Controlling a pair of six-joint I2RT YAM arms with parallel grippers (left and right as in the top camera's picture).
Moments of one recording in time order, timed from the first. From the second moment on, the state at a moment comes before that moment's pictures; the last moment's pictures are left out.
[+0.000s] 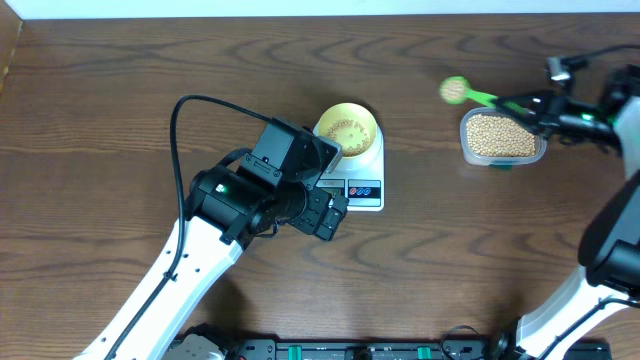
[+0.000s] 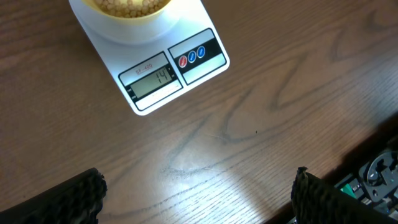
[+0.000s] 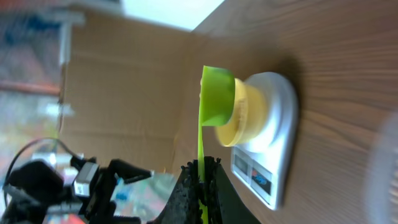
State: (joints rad) left arm -0.56 1.29 1.25 -1.07 0.21 -0.06; right arm -0.35 2.00 1.56 -1.12 -1.39 -0.28
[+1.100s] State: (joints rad) left arm -0.56 1.29 1.25 -1.07 0.21 -0.06; right arm 0.14 2.00 1.56 -0.66 -1.12 0.14
